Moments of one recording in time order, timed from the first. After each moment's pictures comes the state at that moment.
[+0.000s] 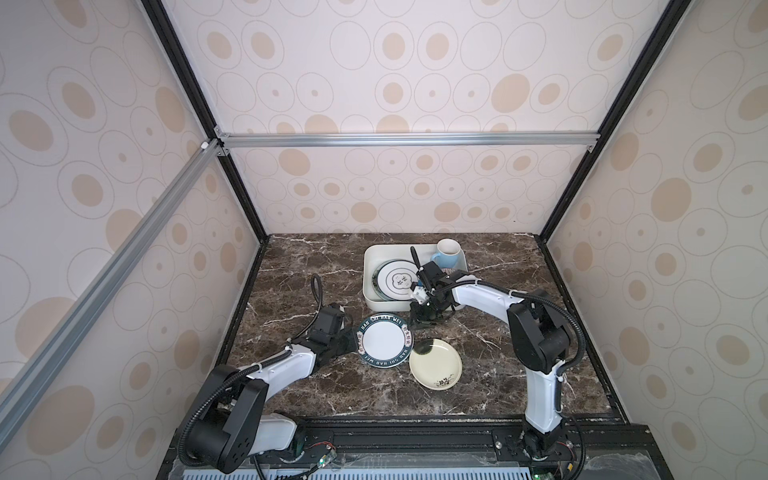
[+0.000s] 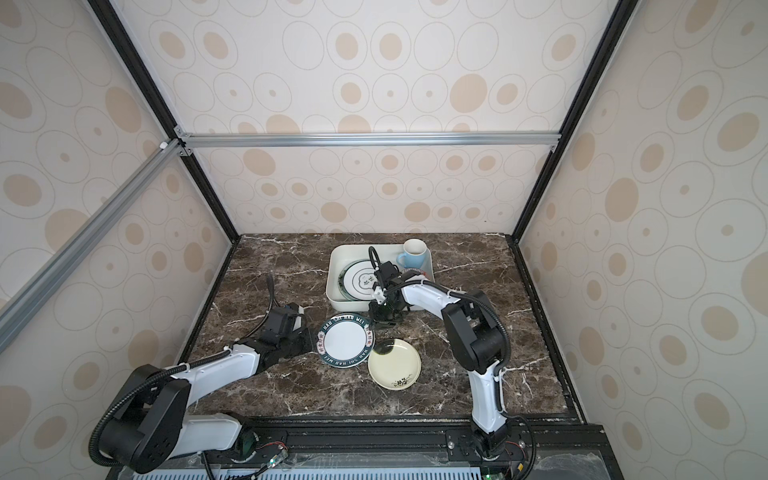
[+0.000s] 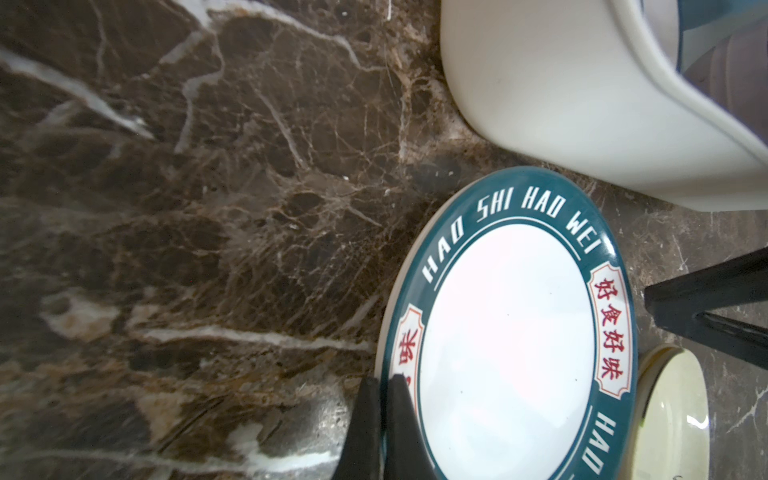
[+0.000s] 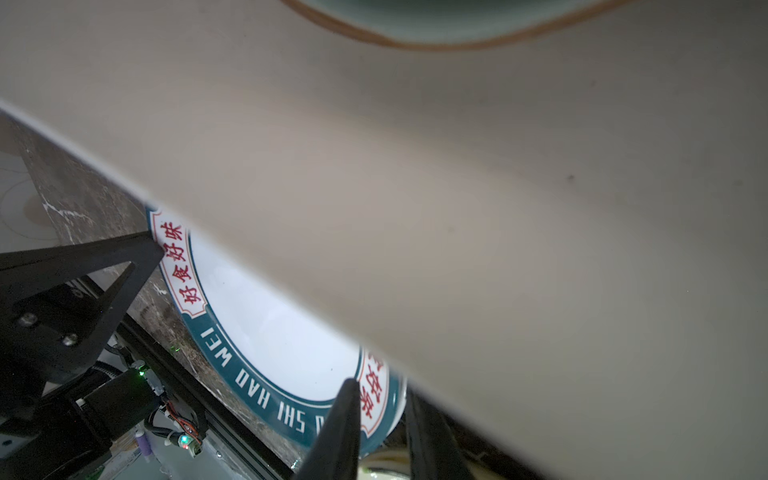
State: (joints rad) left arm -0.38 1.32 0.48 -0.06 0.12 -0.63; right arm 0.58 2.01 1.45 -0.76 -0.46 0.41
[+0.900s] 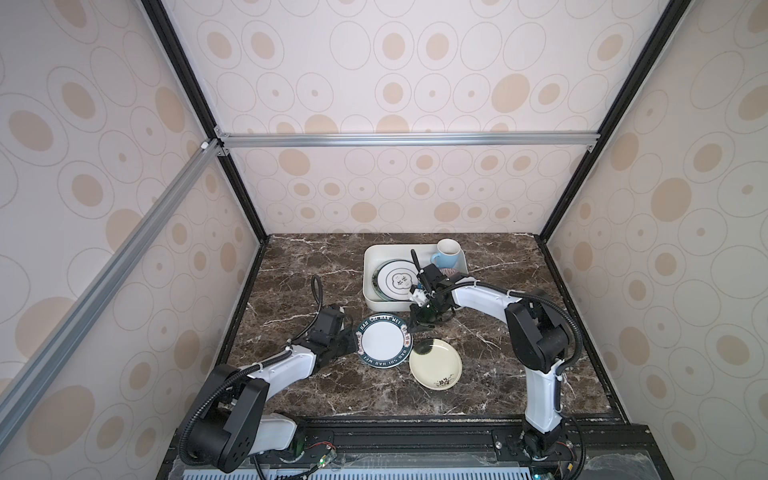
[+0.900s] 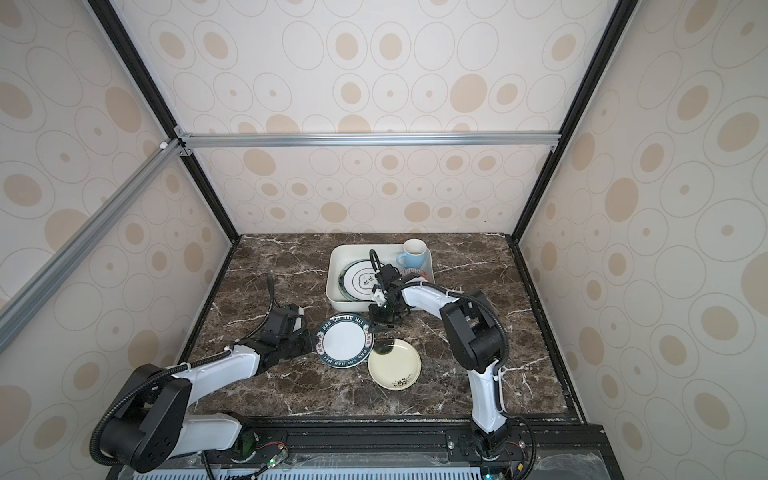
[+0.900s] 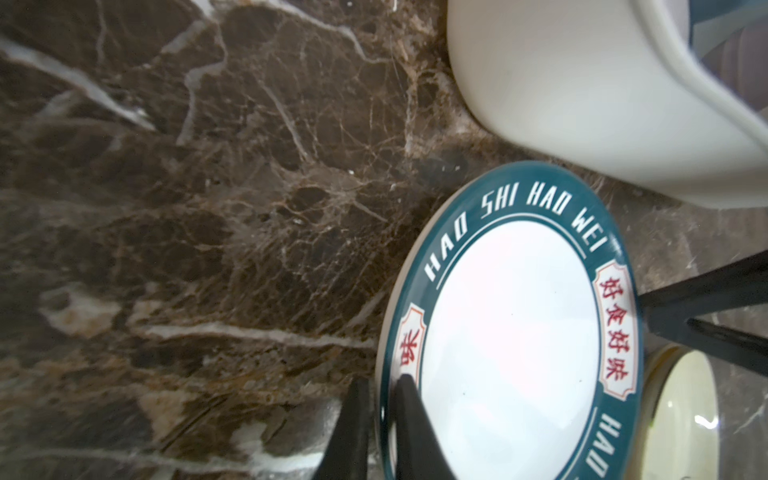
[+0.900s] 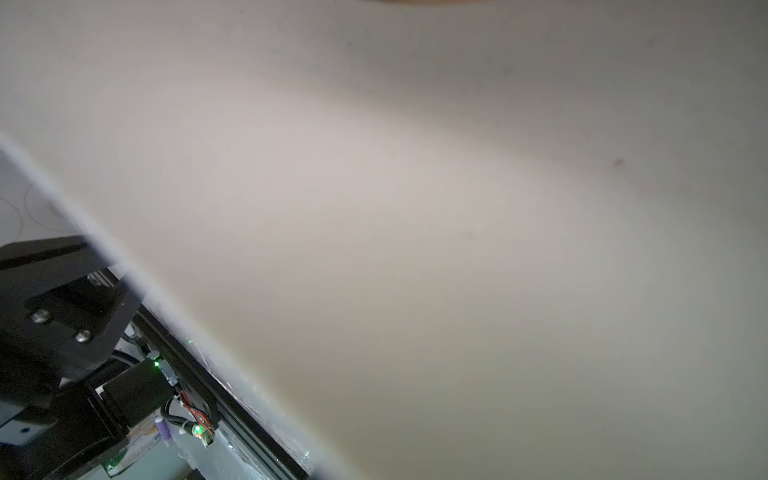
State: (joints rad) left arm -0.38 1.32 0.47 -0.06 0.12 -0.62; right arm 0.58 2.02 1.42 -0.72 -0.51 0.42
